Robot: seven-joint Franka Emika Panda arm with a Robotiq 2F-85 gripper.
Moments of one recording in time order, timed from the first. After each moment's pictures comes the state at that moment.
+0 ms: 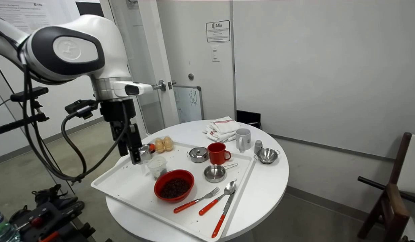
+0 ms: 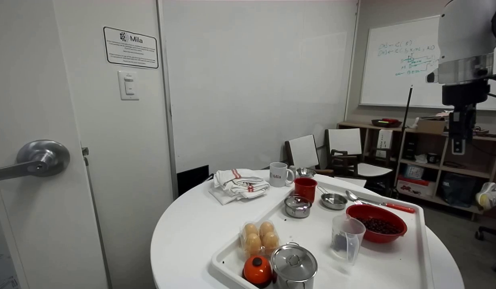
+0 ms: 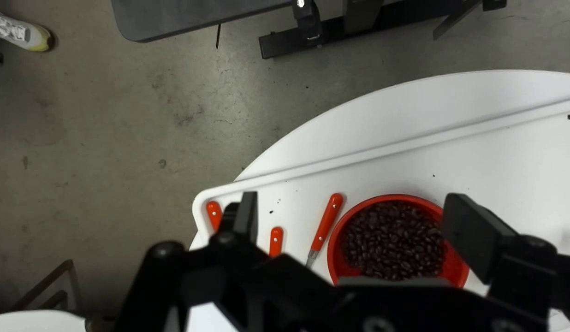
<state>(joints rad) -0.18 -0.31 -0.03 -2.67 -0.24 2.21 0.17</state>
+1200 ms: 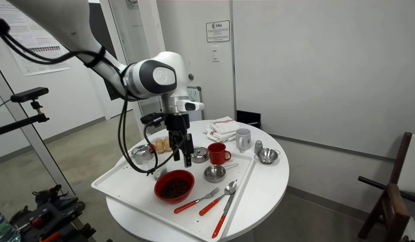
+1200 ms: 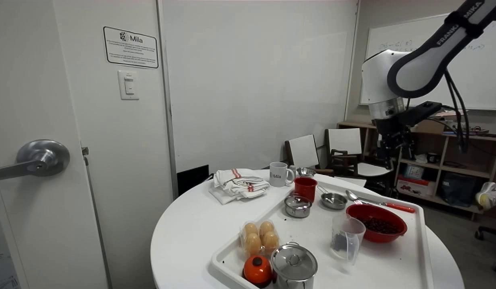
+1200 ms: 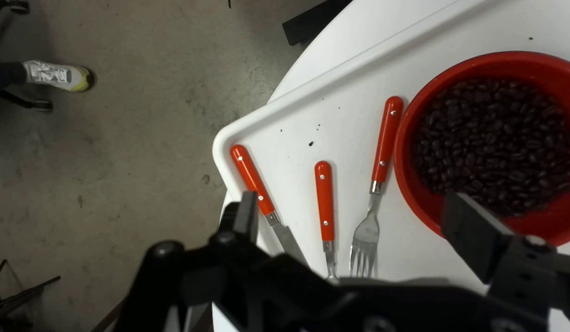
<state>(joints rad) -0.15 0.31 -0.10 -2.17 -0.30 2.22 0.38</state>
